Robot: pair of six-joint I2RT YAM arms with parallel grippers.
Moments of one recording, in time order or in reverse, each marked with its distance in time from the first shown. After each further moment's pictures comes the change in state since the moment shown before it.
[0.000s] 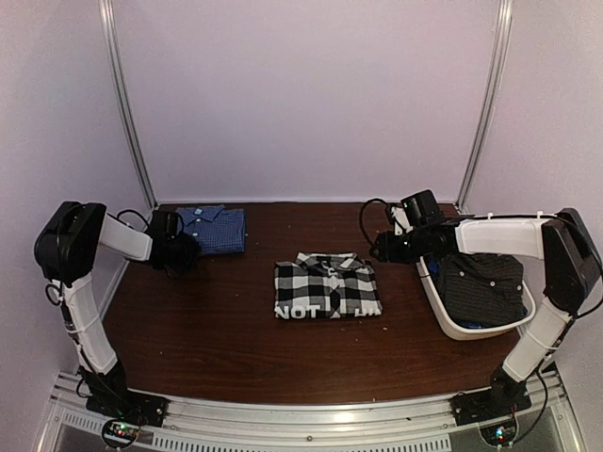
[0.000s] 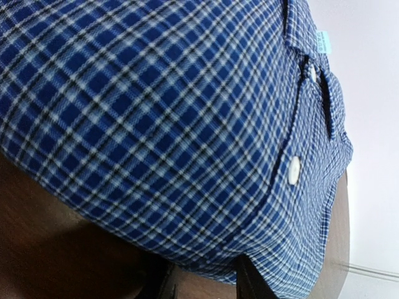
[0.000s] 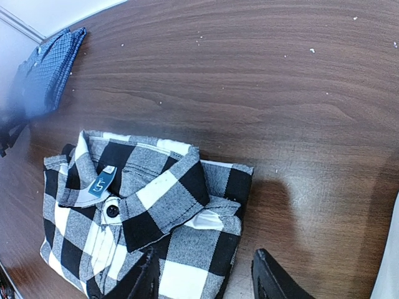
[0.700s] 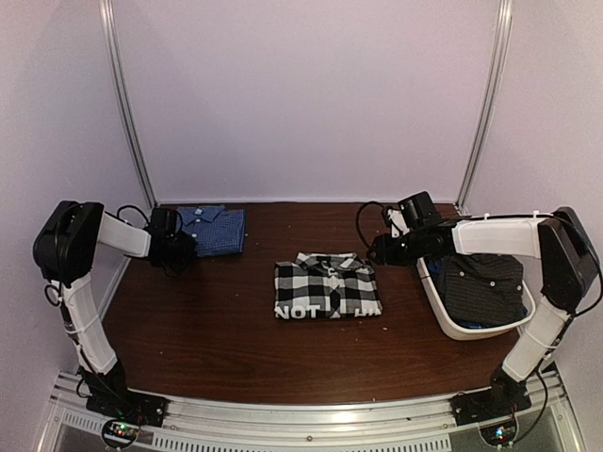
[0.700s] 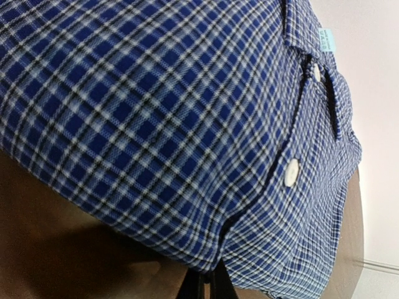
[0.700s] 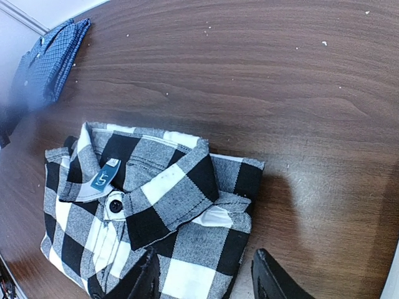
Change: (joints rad) left arm 0.010 0.025 0.066 -0.069 -0.005 0.063; right arm 0.009 0.016 0.004 0.000 -0.022 -0.003
